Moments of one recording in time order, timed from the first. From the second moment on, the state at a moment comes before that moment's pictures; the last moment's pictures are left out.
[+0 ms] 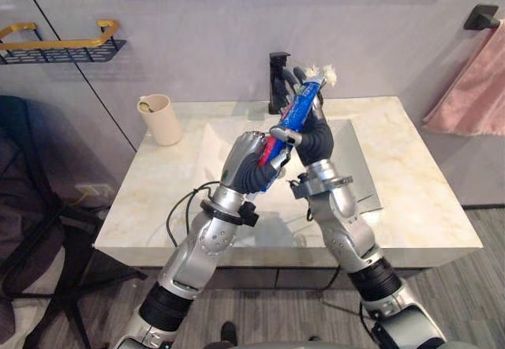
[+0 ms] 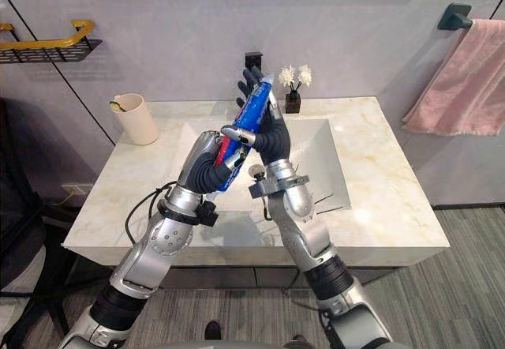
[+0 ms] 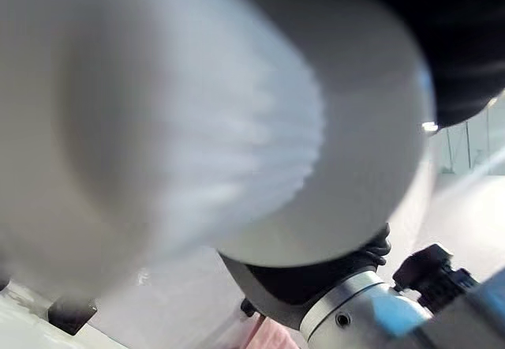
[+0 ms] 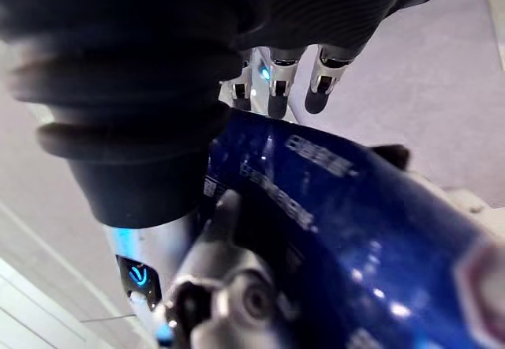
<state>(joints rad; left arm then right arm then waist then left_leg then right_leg) -0.21 0.22 -0.39 -0.25 0.54 -0.16 0.22 -0.38 -0.12 0.37 -0.09 0.56 -0.21 -0.10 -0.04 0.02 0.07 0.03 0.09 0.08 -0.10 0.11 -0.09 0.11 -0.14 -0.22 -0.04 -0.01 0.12</state>
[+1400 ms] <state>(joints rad) -0.01 0.22 -0.32 -0.20 0.57 -0.21 0.22 -0.32 -0.15 0.26 -0.08 0.80 -0.22 0.00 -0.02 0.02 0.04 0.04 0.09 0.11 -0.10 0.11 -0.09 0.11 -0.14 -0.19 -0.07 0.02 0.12</state>
